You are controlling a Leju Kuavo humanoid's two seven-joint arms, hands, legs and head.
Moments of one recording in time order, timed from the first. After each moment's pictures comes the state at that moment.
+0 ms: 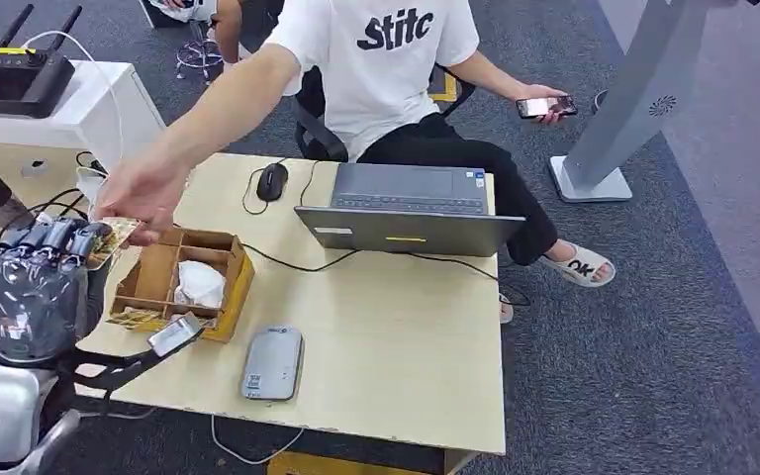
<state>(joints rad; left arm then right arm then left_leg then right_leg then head) -0.19 0.65 -0.45 -1.66 -1.54 0.48 0.40 -0.12 0.04 1.56 -0.12 -1.27 -0.41 0.10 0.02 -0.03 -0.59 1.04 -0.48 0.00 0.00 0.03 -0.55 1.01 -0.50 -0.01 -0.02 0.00</state>
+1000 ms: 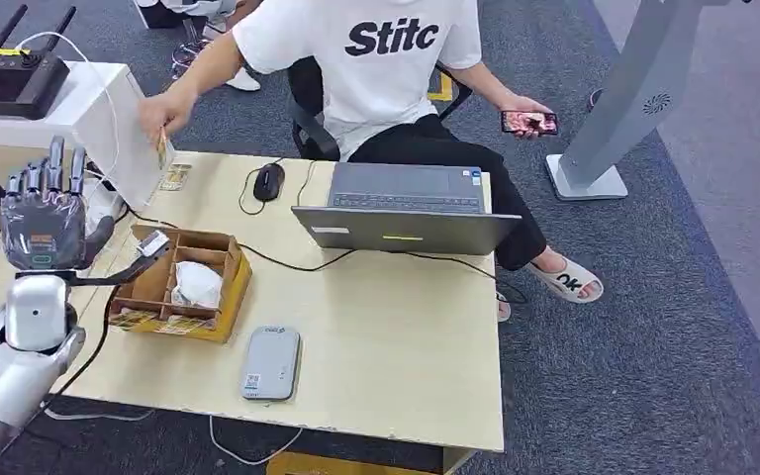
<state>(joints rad) -0.56 0.52 -0.50 -0.81 -1.54 0.61 0.38 -0.12 0.04 1.56 -0.12 -1.24 -0.42 0.12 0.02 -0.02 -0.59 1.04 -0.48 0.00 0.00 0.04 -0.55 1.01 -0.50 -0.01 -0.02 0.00</state>
